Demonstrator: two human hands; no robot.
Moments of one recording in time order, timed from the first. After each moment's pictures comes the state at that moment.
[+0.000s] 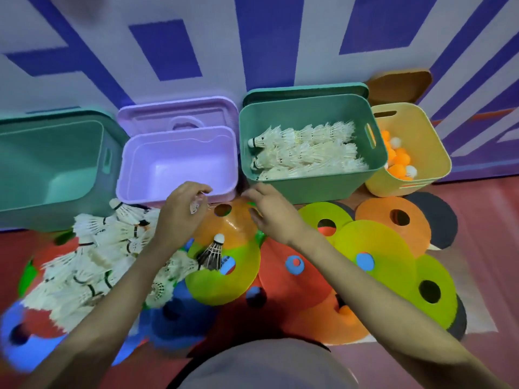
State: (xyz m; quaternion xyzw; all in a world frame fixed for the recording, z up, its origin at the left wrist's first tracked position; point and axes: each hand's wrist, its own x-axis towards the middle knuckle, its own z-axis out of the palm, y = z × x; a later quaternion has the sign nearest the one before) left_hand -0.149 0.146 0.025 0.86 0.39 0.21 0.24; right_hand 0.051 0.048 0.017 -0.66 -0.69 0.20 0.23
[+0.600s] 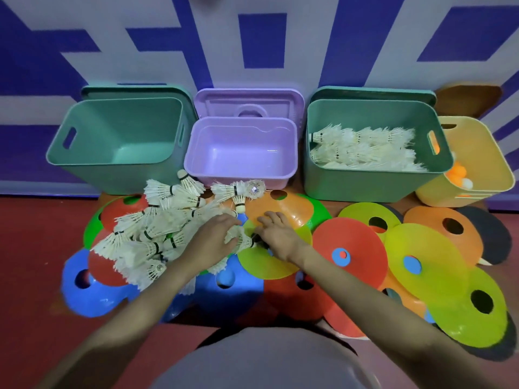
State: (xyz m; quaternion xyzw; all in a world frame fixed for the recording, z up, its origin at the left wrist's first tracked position) left_hand -0.272 0.095 0.001 0.87 0.42 0.03 0.26; right_hand -0.080 0.046 -0.049 -0.59 -0.79 0.14 -0.09
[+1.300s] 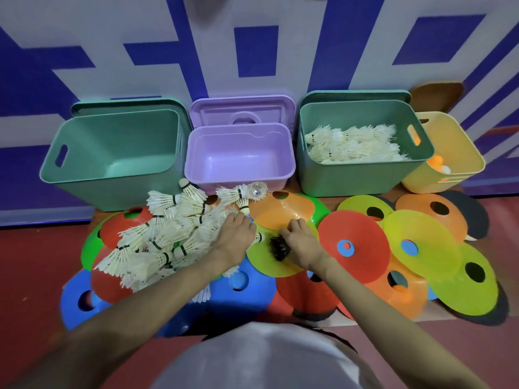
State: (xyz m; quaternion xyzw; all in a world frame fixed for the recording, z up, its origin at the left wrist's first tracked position) left_hand -0.254 0.106 -0.026 0.94 0.26 -0.19 -0.11; right_hand -0.088 0.007 -0.054 -0.72 -0.68 0.14 -0.03
